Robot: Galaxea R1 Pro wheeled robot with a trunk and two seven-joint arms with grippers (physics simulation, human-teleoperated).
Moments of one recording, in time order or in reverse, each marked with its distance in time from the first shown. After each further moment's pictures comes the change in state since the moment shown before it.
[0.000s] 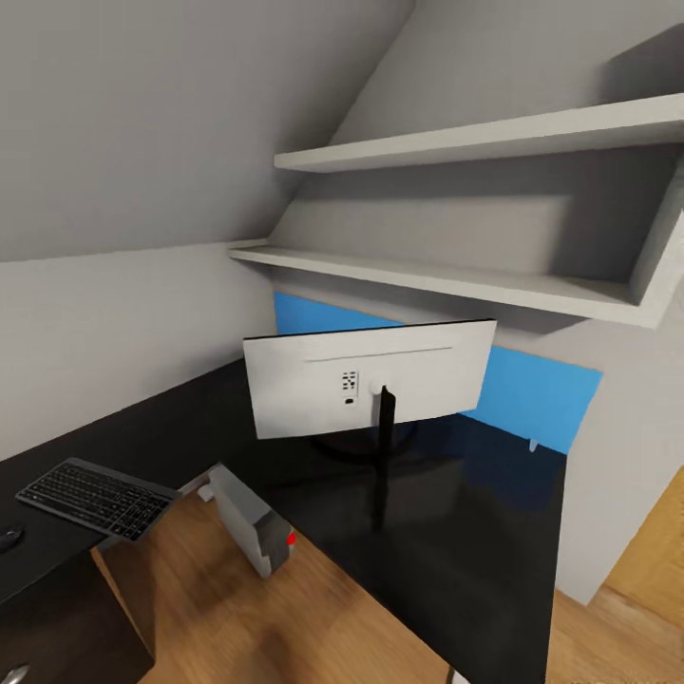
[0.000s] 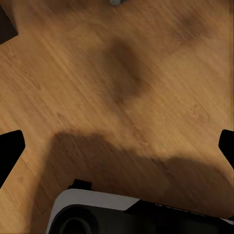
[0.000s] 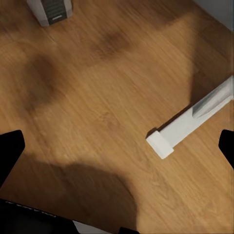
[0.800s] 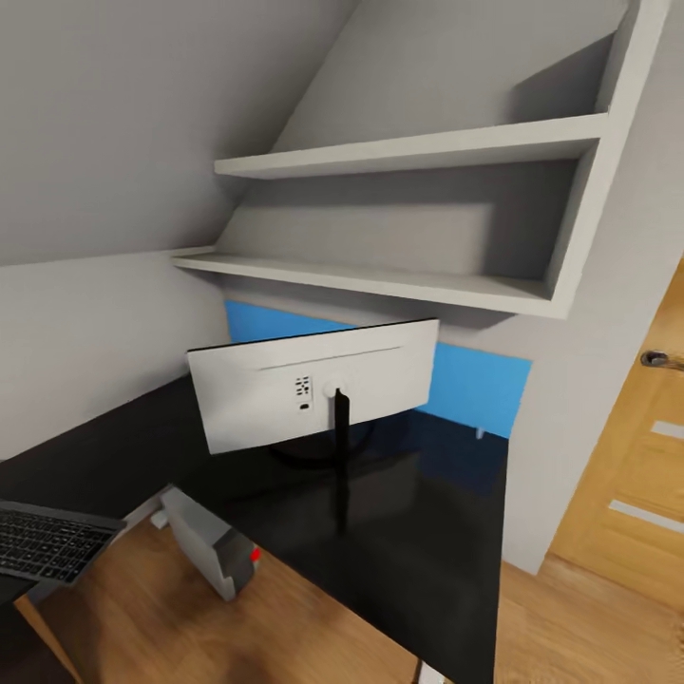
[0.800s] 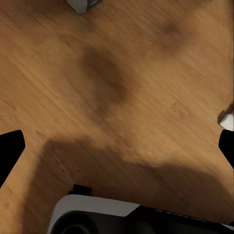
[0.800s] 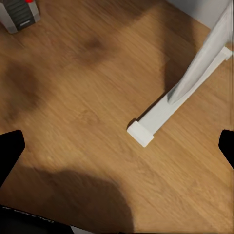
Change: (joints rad) left arm 0.000 0.003 0.000 0.000 -0.001 -0.001 0.000; right arm 0.000 -0.001 -0.001 0.000 -0.001 0.001 0.000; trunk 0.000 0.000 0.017
